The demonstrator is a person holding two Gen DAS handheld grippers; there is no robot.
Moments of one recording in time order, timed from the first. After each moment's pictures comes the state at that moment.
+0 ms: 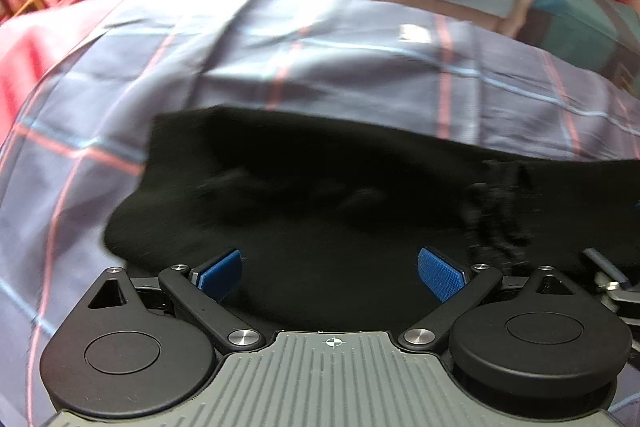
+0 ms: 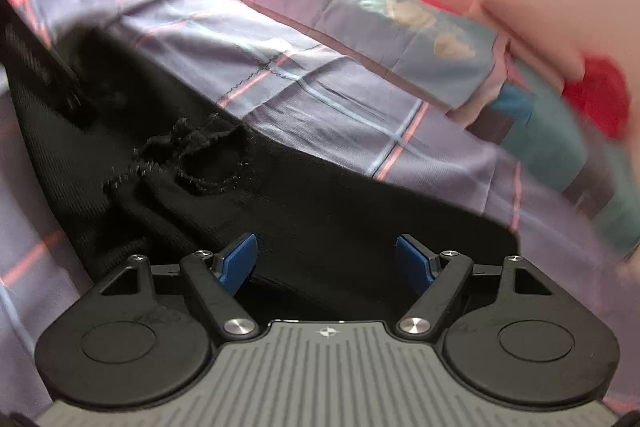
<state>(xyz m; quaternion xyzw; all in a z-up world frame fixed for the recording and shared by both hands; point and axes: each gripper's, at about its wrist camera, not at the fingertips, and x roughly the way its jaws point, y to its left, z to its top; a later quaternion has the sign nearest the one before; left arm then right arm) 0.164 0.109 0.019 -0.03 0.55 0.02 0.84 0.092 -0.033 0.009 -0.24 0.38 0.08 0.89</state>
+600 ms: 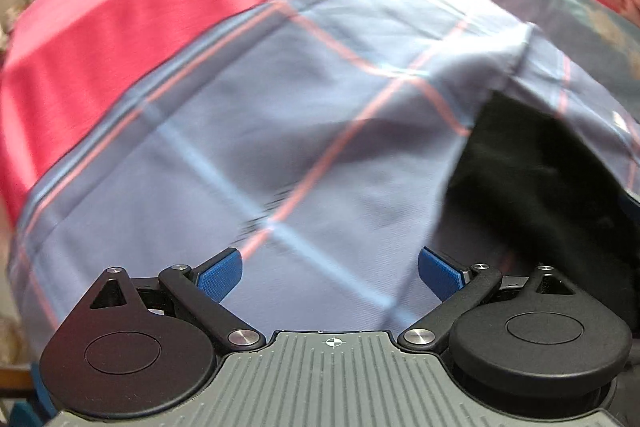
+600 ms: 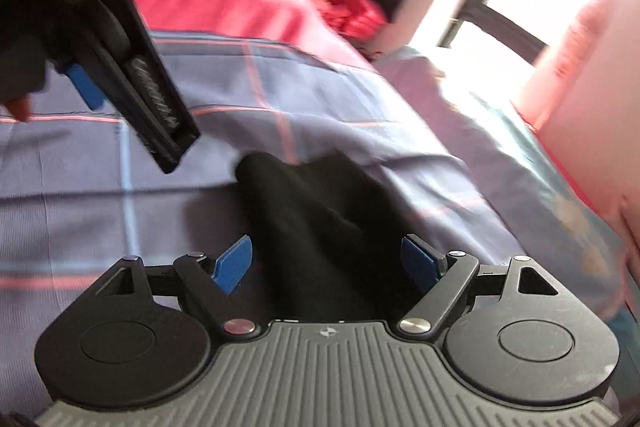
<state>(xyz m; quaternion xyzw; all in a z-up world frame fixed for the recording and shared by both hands) 0.064 0.291 0.019 -0.15 0.52 0.21 0.81 0.068 0.193 0.003 -0.33 0.25 0.33 0.85</state>
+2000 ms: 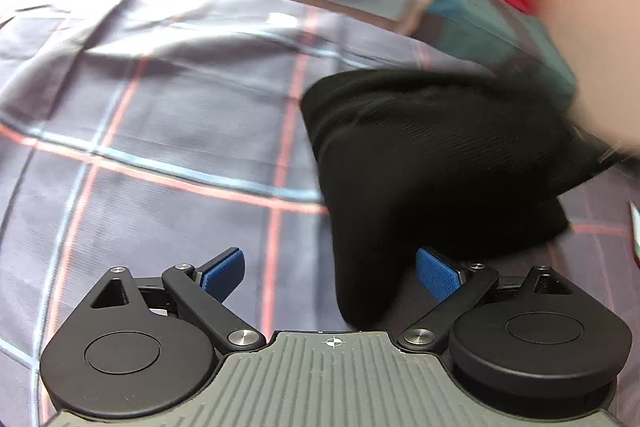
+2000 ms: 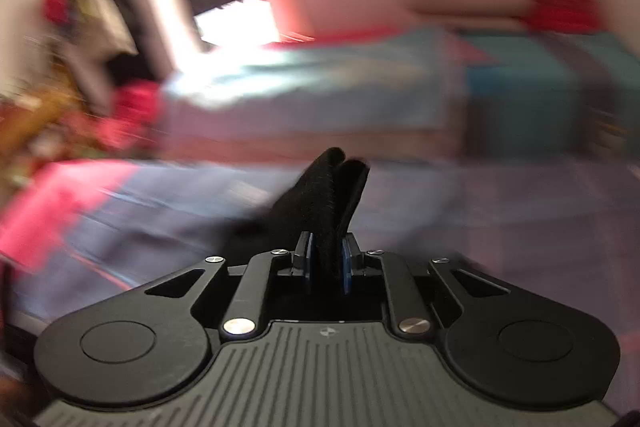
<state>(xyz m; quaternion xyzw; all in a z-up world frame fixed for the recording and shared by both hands) 0.117 0.053 0.014 -0.10 0.51 -0.14 0.84 0.113 -0.209 0.054 0.10 0.39 0.00 0.91</state>
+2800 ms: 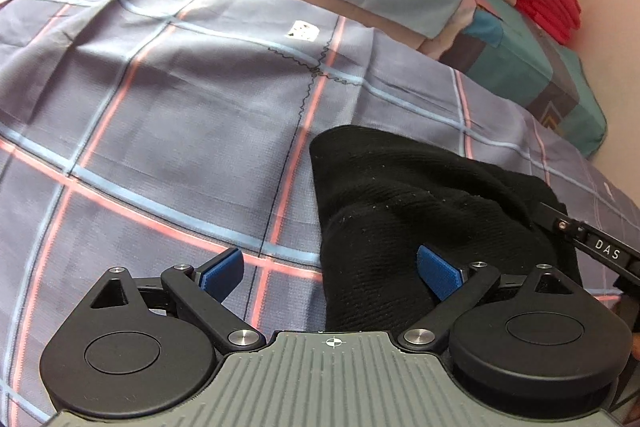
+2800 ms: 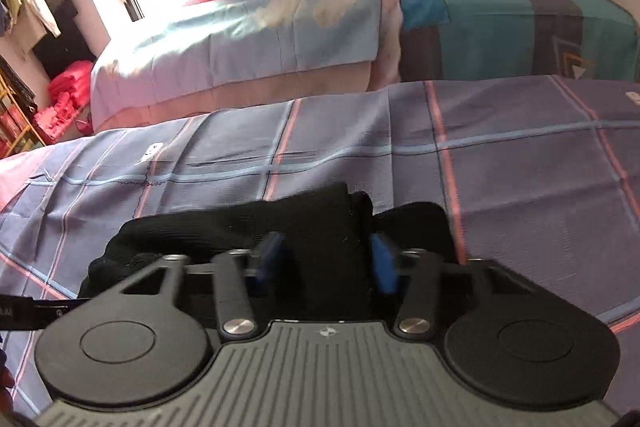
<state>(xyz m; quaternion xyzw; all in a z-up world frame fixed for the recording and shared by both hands) 0.179 0.044 -0.001 -0.15 0.52 -0.08 0.84 0.172 -0.193 0.003 0.13 0.40 0.02 0.91</state>
